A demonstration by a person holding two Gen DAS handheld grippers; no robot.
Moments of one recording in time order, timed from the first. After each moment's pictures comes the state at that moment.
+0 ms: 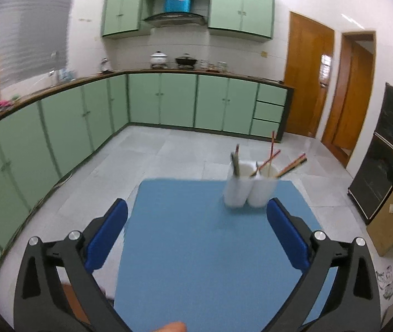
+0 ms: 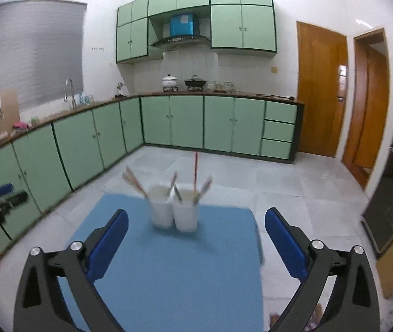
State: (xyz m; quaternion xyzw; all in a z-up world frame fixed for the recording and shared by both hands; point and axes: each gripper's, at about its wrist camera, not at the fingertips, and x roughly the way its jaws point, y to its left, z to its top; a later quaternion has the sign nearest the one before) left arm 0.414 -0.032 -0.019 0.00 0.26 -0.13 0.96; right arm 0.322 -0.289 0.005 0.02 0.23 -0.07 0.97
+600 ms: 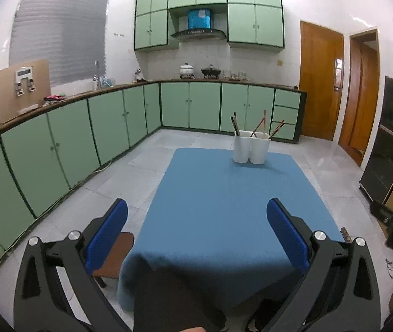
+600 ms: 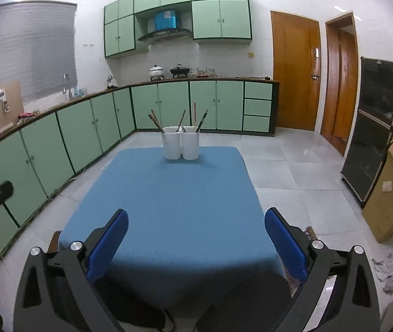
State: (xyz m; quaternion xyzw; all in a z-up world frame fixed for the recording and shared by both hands) left arm 0.120 -0.008 -0.024 0.01 0.23 -0.06 0.97; right arm 0.066 -0.185 -0.055 0.06 0.25 -0.11 0.96
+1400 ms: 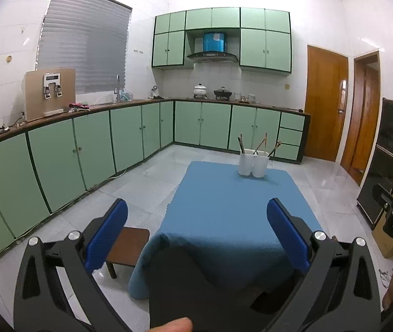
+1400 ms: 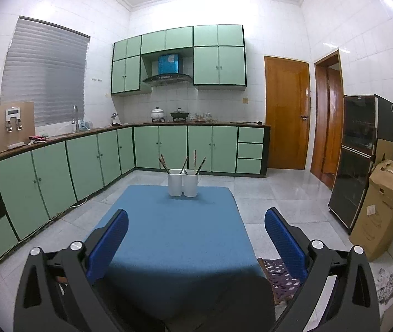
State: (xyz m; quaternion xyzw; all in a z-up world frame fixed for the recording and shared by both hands) left arm -0.030 0.029 0.019 -0.01 0.18 -0.03 0.98; right arm -0.063 -0.130 0.001 0.03 0.13 -0.12 0.98
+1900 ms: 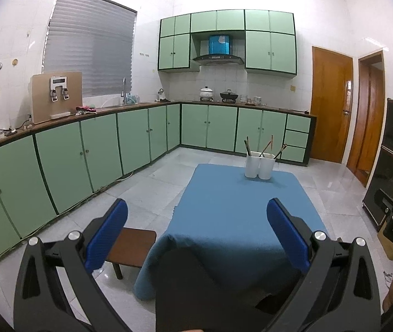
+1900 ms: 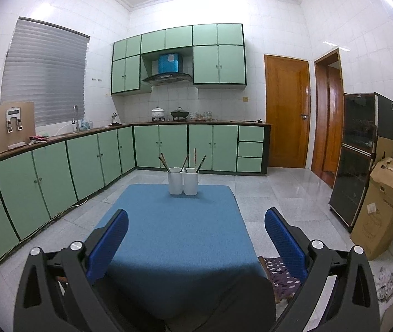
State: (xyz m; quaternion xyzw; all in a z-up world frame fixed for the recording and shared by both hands) left arm -0.034 0.023 0.026 -0.01 0.17 -0.01 0.99; right arm -0.063 -0.134 -0.003 0.03 0.13 -0.13 0.98
